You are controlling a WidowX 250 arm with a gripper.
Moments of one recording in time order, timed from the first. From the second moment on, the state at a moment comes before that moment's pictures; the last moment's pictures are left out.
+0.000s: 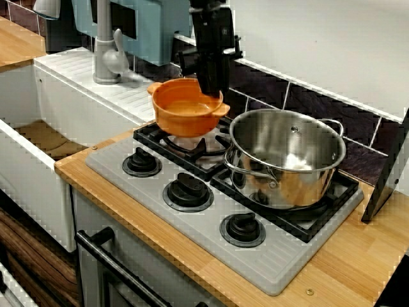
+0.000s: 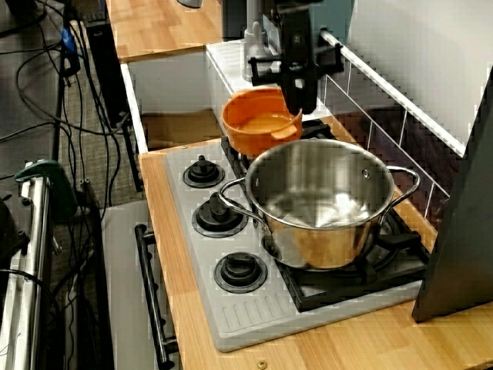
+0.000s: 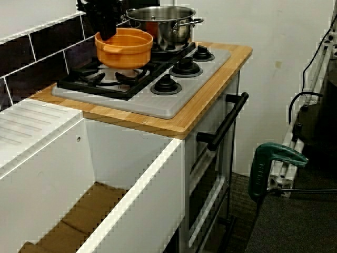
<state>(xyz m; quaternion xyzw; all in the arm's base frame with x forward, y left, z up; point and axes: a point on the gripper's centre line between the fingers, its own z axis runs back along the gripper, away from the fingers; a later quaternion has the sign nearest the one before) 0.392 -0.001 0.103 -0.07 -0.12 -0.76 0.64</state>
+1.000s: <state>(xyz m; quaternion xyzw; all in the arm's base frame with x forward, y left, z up) 0.393 0.008 0.103 -0.09 -0.12 -0.75 0.64</state>
